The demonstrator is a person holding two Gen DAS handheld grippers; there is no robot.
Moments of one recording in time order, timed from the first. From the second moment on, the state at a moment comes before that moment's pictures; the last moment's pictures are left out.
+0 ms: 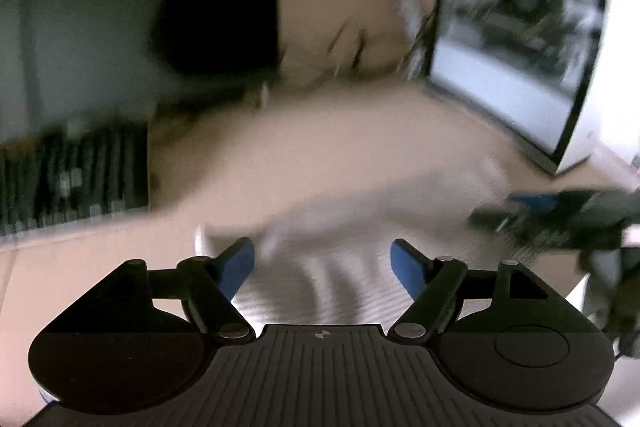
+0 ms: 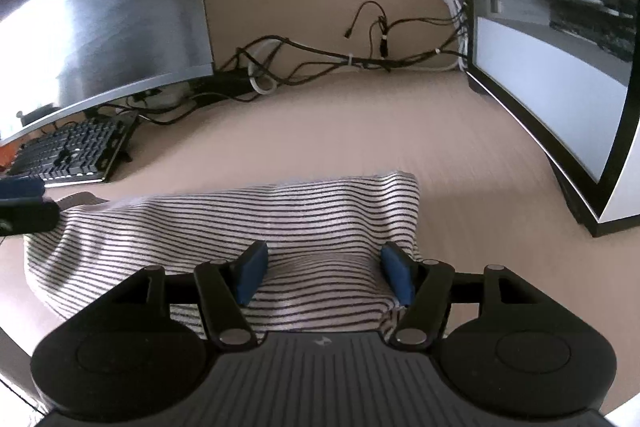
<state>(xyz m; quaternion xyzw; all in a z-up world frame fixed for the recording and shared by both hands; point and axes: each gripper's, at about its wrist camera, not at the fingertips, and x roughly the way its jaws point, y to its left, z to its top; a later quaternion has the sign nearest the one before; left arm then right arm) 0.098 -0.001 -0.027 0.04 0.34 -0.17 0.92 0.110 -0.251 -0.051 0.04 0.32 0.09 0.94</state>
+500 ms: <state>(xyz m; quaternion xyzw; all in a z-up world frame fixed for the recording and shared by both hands) 0.055 -0.001 -0.015 0.01 0.31 -0.08 0.95 0.074 -0.265 -0.036 0.05 0.32 0.09 0.94</state>
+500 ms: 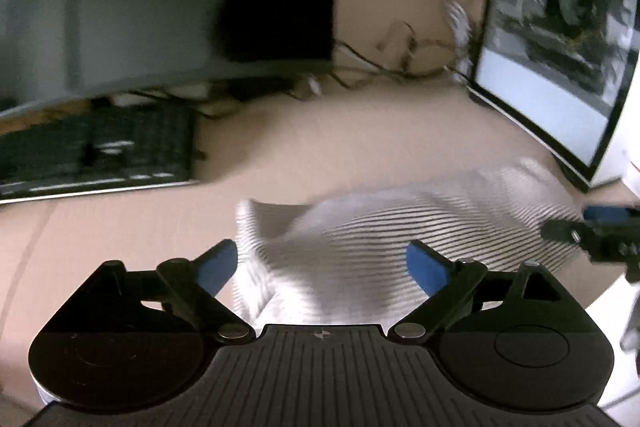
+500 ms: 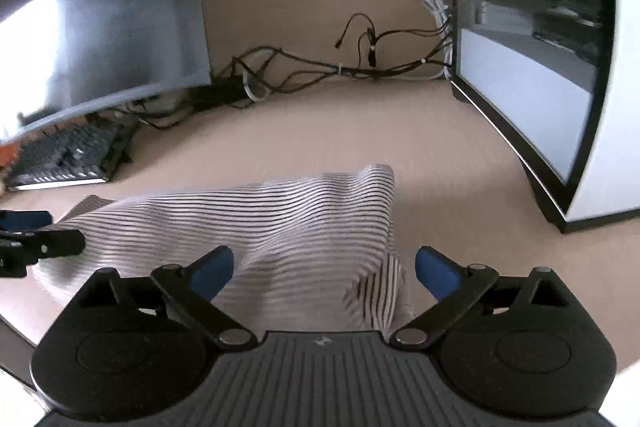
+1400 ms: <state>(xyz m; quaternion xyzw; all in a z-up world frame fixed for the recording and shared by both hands) -0.178 -0.055 0.068 -0.01 0.27 -0.03 0.96 -0.184 -0.282 0.048 0.12 0.23 0.04 0.96</state>
